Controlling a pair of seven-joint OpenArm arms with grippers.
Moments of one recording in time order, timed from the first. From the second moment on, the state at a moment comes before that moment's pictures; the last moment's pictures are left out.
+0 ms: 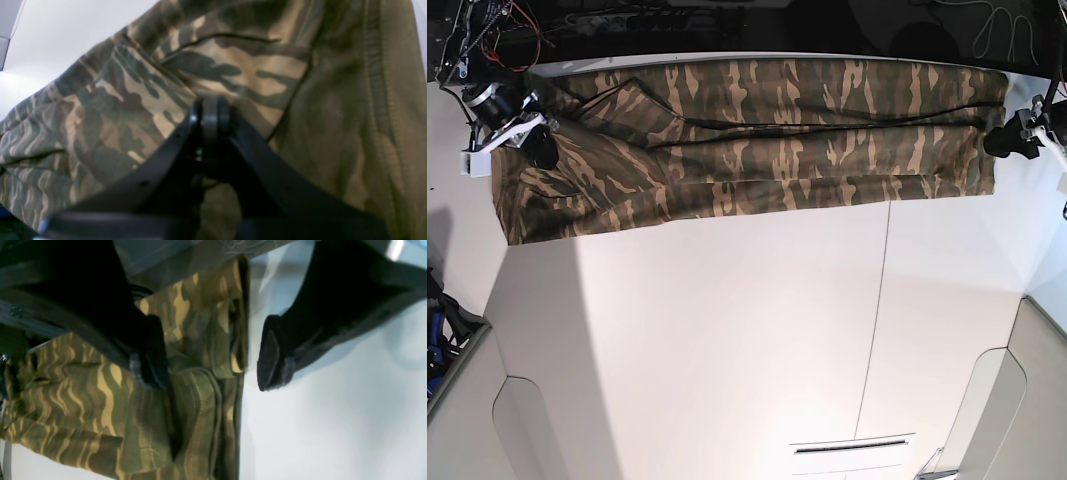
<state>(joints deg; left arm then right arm) 14.7 -40.0 -31.2 63.4 -70.4 -36.2 70.6 -18.9 10.9 27.4 85.6 41.6 32.8 -41.4</state>
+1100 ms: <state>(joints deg) 17.9 -37.0 -31.4 63.2 -82.4 -36.4 76.6 -18.3 10.9 27.4 85.6 41.5 32.8 -42.2</state>
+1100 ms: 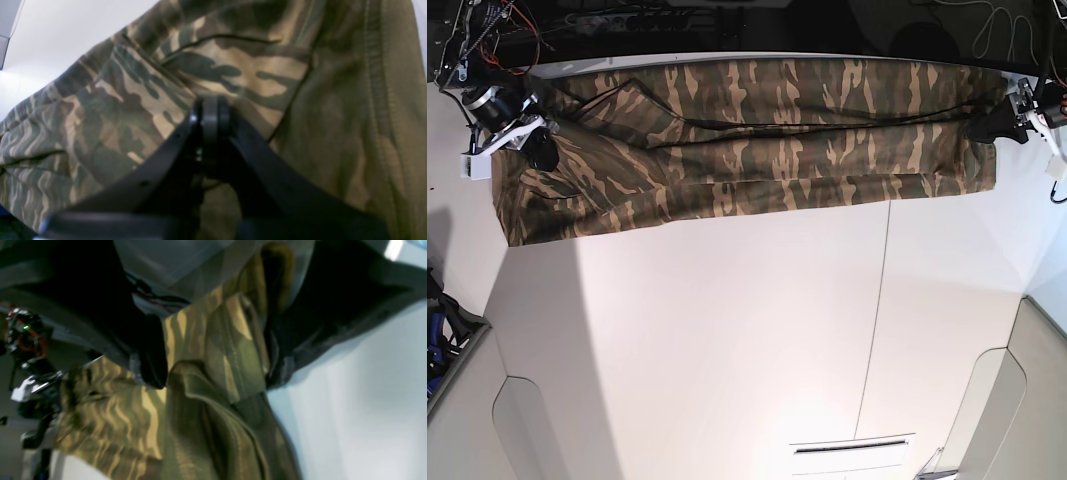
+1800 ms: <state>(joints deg) 17.8 -36.9 -31.3 63.2 -81.4 -36.3 68.6 -18.3 10.9 27.4 85.5 43.2 32.6 -42.5</state>
